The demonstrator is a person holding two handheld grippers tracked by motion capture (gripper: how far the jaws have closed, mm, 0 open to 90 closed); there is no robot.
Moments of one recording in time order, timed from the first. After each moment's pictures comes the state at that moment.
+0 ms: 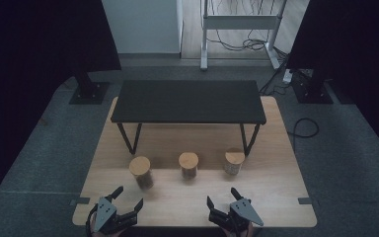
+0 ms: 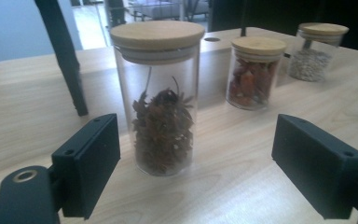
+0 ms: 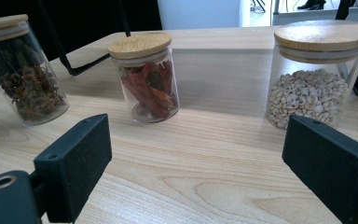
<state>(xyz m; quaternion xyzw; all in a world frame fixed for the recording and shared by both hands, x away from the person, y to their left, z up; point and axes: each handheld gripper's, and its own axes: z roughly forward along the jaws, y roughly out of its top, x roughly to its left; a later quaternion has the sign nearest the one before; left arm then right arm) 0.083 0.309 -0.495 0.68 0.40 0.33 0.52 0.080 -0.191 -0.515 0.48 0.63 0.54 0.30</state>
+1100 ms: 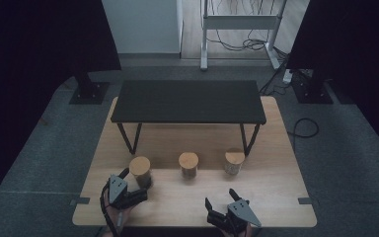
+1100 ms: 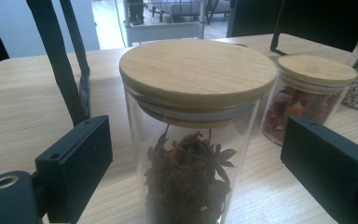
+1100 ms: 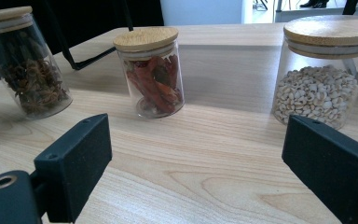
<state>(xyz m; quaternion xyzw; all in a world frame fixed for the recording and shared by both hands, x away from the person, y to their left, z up) 0.145 0.281 -0.492 0.67 0.43 0.33 0.51 0.079 -0.186 -0.515 0.47 0.64 0.53 0.30</state>
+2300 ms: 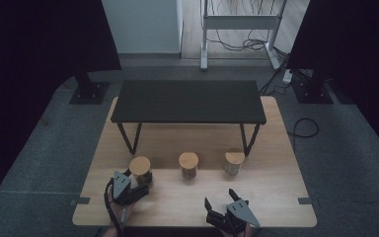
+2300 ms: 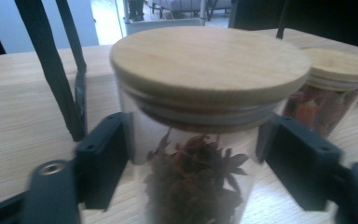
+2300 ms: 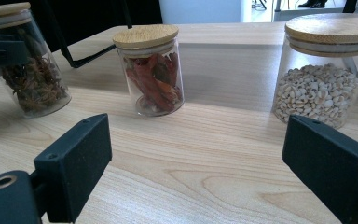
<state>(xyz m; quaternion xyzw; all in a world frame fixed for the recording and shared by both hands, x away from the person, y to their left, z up) 0.157 0.278 -0.499 0.67 0.43 0.33 0.51 0.079 -0.184 -0.516 0.47 0.64 0.53 0.30</state>
